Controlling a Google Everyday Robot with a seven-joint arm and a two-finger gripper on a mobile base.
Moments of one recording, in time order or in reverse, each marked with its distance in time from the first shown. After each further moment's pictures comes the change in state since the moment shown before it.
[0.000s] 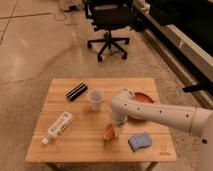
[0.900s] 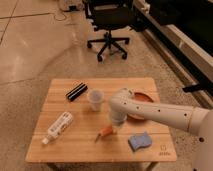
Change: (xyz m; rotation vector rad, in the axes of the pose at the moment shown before) arm 0.001 -0.008 0.003 0.001 -0.008 -0.005
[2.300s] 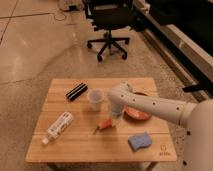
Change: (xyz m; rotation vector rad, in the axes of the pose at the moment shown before) arm 0.008 -0.042 -0.003 0.005 0.003 0.006
